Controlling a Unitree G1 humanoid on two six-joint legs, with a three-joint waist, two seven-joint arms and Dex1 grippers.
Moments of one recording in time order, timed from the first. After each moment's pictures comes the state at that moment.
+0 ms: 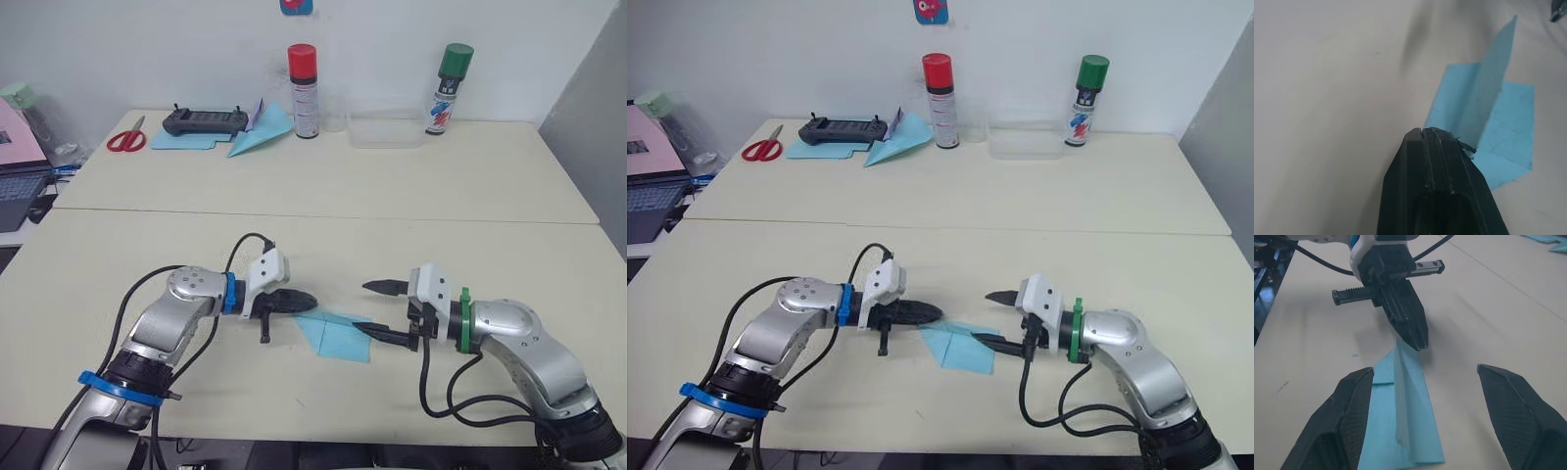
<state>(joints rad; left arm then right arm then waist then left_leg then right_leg) -0.40 0.67 -0.25 0.02 -0.27 0.34 -1.22 -0.15 -0.58 0.20 -0.44 0.33 0.43 0.89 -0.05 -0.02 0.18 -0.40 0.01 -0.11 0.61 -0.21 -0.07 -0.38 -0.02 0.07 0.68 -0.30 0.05</state>
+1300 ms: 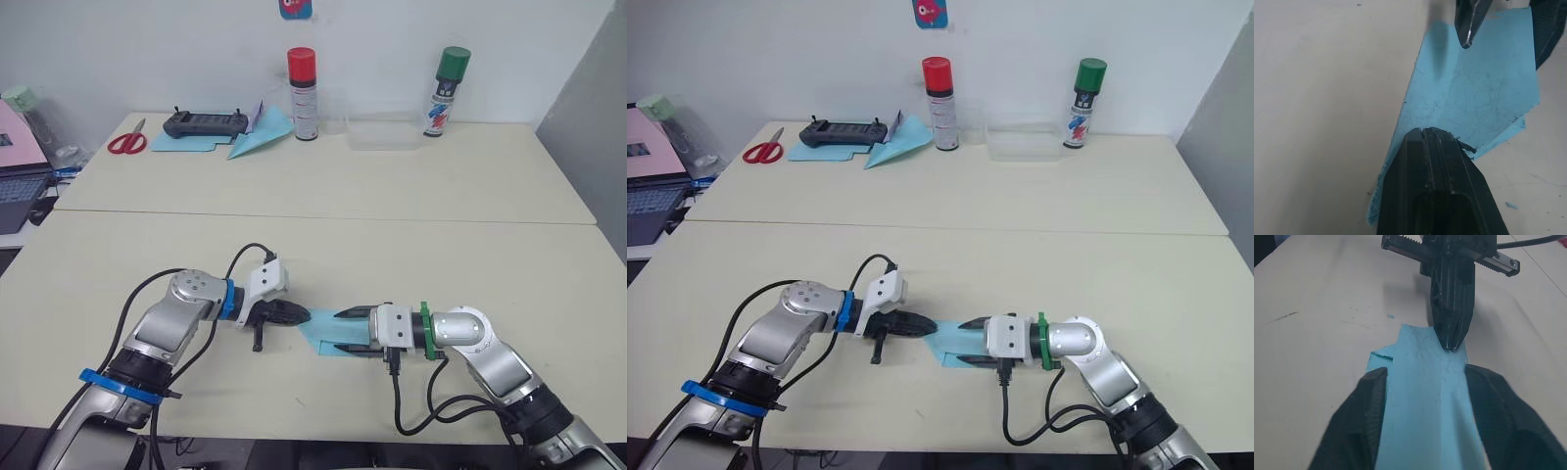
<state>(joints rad) -0.42 0.67 -0.28 0.09 -0.21 0.36 -1.27 -0.25 -0.50 0.43 -0.09 0.02 -0.10 0.98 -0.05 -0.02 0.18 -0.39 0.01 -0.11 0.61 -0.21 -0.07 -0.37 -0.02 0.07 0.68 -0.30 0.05</state>
